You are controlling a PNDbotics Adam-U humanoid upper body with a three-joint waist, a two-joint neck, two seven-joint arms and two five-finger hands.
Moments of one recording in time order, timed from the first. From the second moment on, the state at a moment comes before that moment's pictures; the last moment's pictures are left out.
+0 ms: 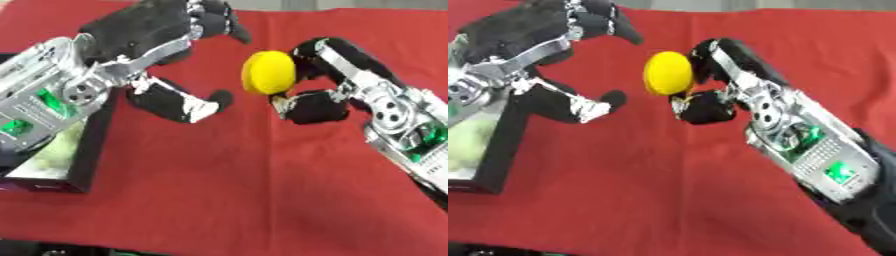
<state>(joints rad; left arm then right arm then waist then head) -0.86 0.81 -0.65 -1.99 -0.45 0.19 -0.16 -0.81 -0.51 0.67 -1.98 0.12 0.91 0.01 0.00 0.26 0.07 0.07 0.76</state>
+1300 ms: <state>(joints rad) -0.87 0.76 -0.69 -1.99 -0.45 0.33 -0.20 -0.80 -0.49 0.68 -1.98 -0.04 0.89 -0.22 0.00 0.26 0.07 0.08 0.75</state>
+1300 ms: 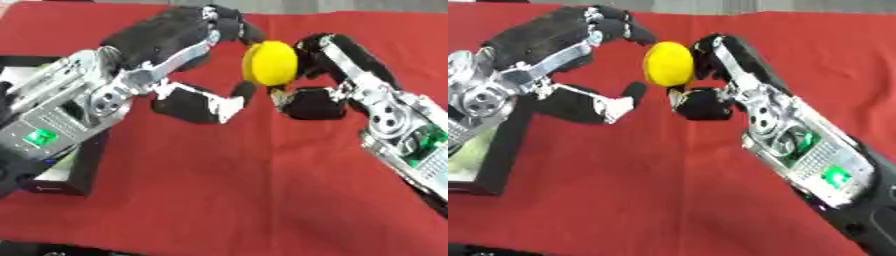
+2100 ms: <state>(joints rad) -0.87 0.74 -0.69 -1.99 -0.55 0.38 -0.22 -0.80 -0.49 0.70 -1.98 -0.12 0.86 -0.25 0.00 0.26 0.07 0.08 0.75</state>
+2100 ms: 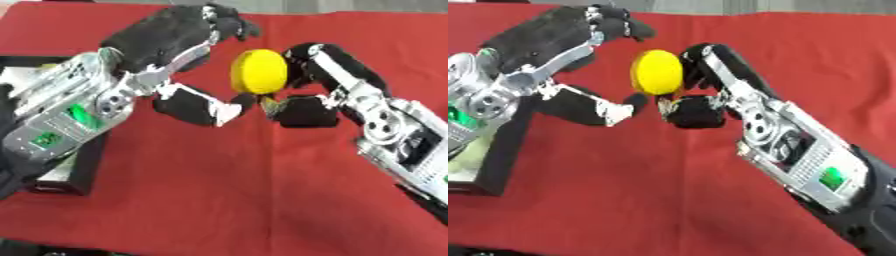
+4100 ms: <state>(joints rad) -0.86 0.71 -0.70 -1.99 -0.55 0.42 -0.20 -0.82 -0.48 0.71 -1.98 -0.15 0.87 -0.24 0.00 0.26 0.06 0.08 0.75</state>
